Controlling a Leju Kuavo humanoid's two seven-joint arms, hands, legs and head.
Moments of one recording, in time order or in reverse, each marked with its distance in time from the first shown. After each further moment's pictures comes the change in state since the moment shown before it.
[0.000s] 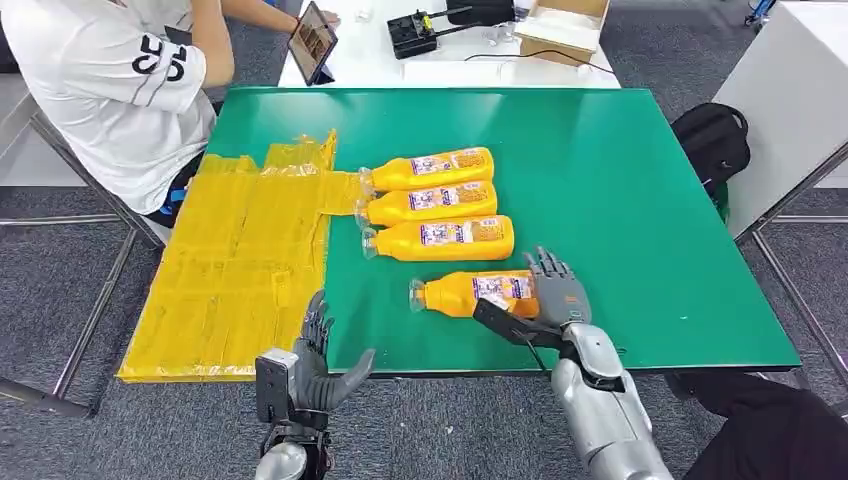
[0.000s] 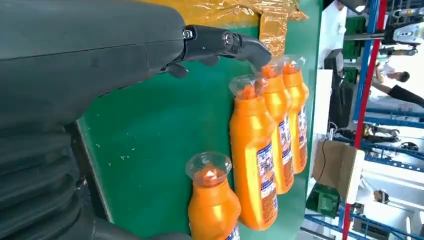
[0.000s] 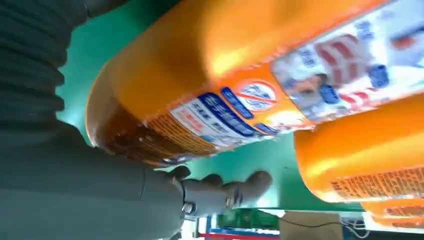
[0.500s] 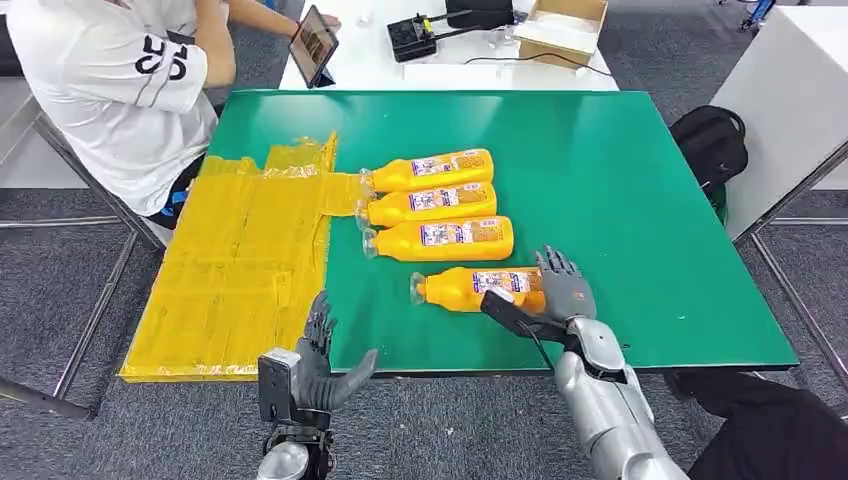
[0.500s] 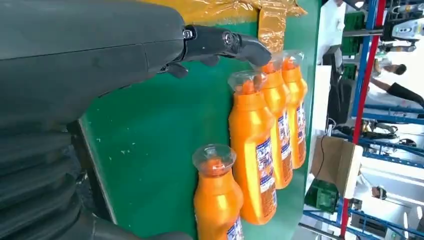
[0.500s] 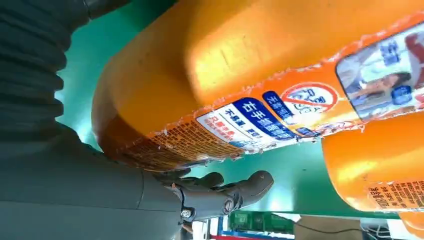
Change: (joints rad) left arm -0.006 0.000 -0.008 0.015 0.008 -0.002 -0.003; right arm -0.054 -0.012 -0.030 0.106 0.020 -0.003 -0.011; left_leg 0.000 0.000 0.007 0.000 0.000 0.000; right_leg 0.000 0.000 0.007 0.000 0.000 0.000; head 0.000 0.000
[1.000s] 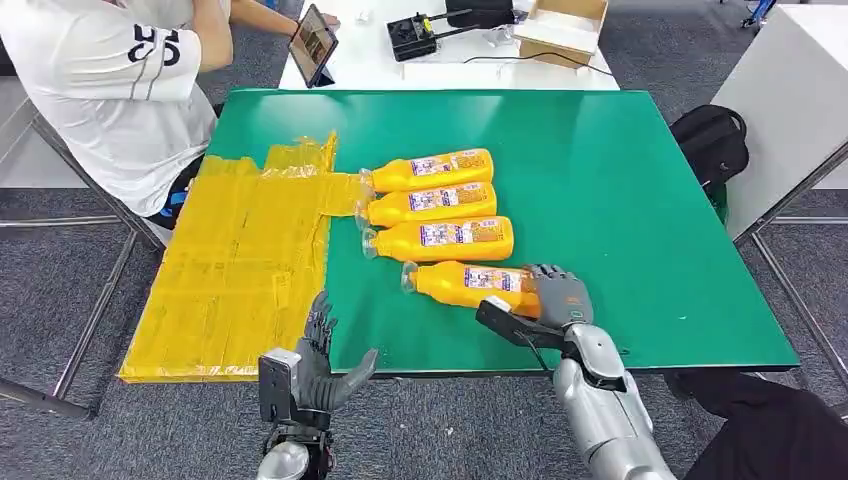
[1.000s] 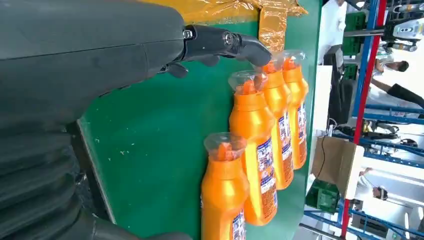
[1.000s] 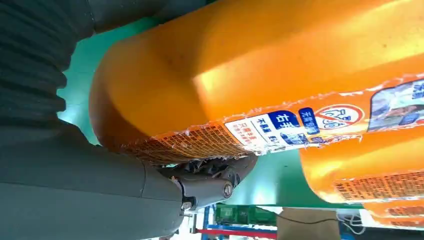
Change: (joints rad) left arm 0.000 0.000 0.000 0.000 0.000 0.000 0.000; right arm 0.054 0.025 -0.002 -0.084 -0.024 -0.021 -0.075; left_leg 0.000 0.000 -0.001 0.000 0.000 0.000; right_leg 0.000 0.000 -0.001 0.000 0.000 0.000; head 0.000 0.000
